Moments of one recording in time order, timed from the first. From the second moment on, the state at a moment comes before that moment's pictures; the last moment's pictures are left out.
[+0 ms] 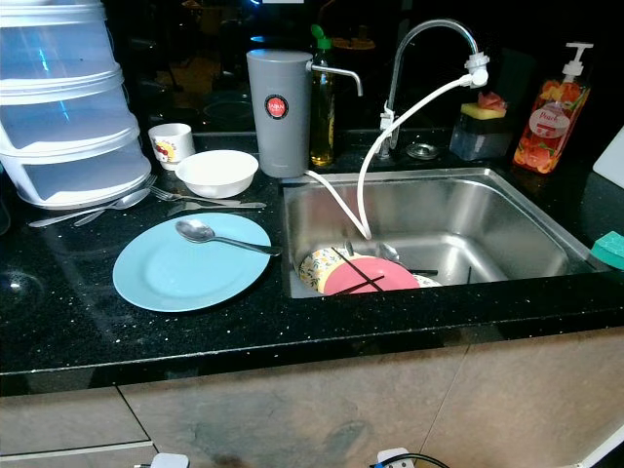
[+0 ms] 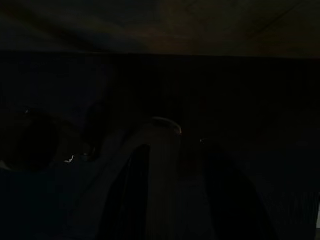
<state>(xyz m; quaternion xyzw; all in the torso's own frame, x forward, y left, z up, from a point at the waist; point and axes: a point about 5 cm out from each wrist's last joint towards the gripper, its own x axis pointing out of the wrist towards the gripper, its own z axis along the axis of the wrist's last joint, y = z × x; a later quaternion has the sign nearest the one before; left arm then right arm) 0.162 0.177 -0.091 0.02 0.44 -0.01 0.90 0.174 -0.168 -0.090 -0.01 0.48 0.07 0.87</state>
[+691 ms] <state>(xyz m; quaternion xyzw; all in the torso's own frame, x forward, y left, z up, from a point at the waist) 0.165 0.181 -0.089 0.02 0.43 -0.02 0.90 0.174 -0.169 -0.089 -0.02 0.48 0.07 0.87</state>
